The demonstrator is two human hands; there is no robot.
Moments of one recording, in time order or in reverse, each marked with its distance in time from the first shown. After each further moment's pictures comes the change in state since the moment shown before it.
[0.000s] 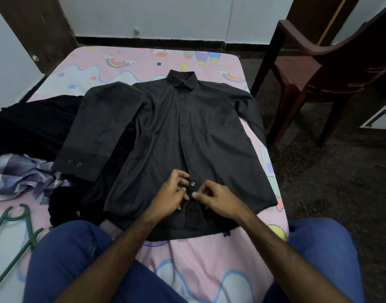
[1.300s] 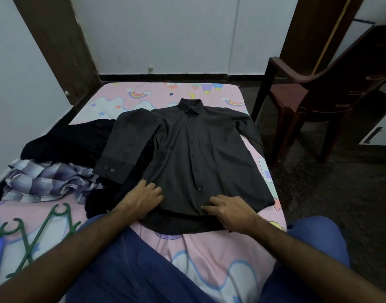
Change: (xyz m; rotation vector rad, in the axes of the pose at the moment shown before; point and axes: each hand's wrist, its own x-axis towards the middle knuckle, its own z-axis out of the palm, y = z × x) left_hand -0.062 0.019 -0.110 1.834 -0.315 0.422; right_hand -0.053 0.011 0.003 -1.025 0.131 -0.699
